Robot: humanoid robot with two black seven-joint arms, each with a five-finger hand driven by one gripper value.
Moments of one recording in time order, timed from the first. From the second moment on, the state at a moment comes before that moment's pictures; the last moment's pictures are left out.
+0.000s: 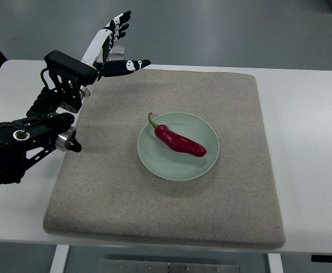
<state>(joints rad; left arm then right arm) -0.87 0.40 -0.37 -1.04 0.52 0.42 -0.58 0.05 0.00 0.14 0.13 -0.17 0.00 0.10</state>
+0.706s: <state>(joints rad) -0.67 0.28 -0.71 -0.96 0.33 0.40 -0.58 0.04 0.00 0.14 0.13 -0.17 0.00 0.10</state>
